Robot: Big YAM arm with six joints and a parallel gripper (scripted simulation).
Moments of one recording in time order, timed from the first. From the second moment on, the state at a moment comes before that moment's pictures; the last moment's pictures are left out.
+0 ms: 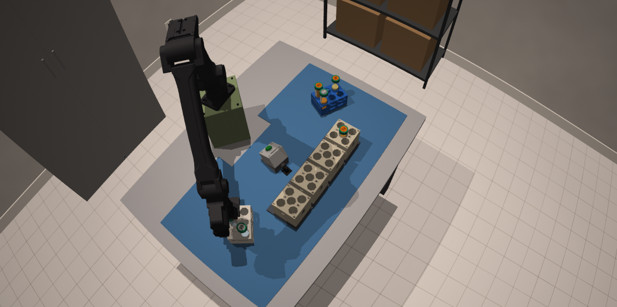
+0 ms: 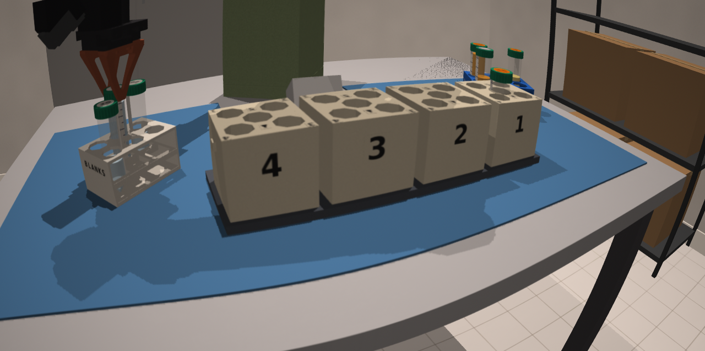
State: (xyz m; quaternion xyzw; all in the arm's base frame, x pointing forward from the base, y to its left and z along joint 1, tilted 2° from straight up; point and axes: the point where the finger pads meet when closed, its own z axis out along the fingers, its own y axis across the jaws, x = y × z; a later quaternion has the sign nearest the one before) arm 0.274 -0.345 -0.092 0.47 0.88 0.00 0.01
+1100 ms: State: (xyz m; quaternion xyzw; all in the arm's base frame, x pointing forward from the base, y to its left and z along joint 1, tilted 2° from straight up) arm 0.272 -0.344 0.005 0.47 0.88 0.00 0.01
